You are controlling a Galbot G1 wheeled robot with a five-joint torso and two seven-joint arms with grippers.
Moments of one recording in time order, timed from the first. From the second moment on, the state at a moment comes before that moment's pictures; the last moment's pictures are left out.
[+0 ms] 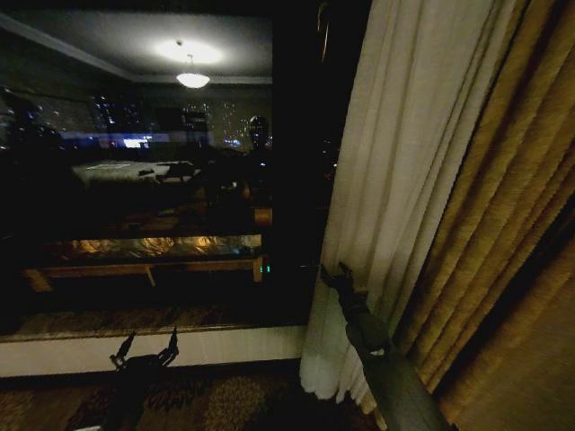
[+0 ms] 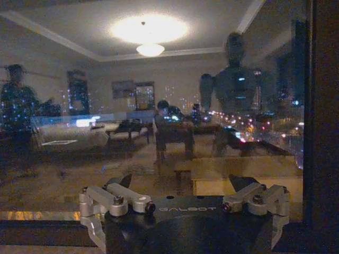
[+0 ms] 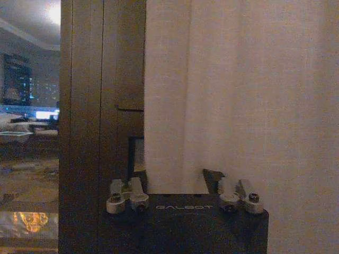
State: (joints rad) left arm 1.80 -1.59 -0.87 -2.33 -0.15 0.08 0.11; right arm -0.95 1.29 0.35 1.72 0.25 -0.24 0.16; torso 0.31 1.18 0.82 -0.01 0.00
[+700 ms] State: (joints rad) left arm 1.82 -1.59 -0.87 -2.34 -0.15 0.07 0.11; right arm -0.94 1.27 0.37 1.72 0.24 -0.23 0.16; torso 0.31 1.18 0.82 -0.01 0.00
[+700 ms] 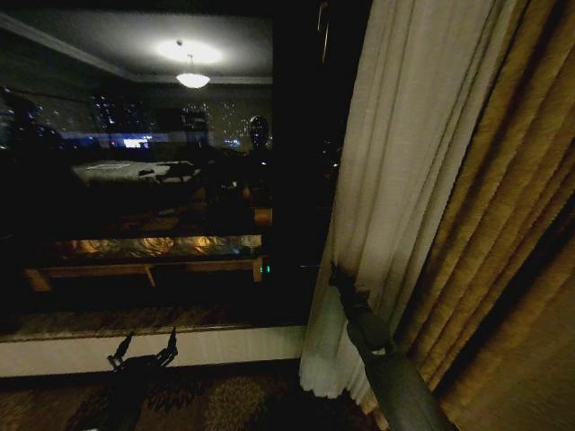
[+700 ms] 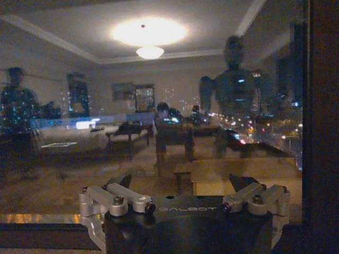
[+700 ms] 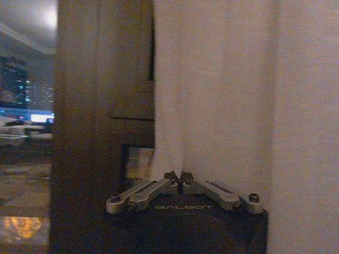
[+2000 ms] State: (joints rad) left arm 1.82 -1.59 -0.87 -2.39 -0.19 0.07 0.11; right arm -0.64 1.05 0.67 1.16 0.26 -0.21 0.37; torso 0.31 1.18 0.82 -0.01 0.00
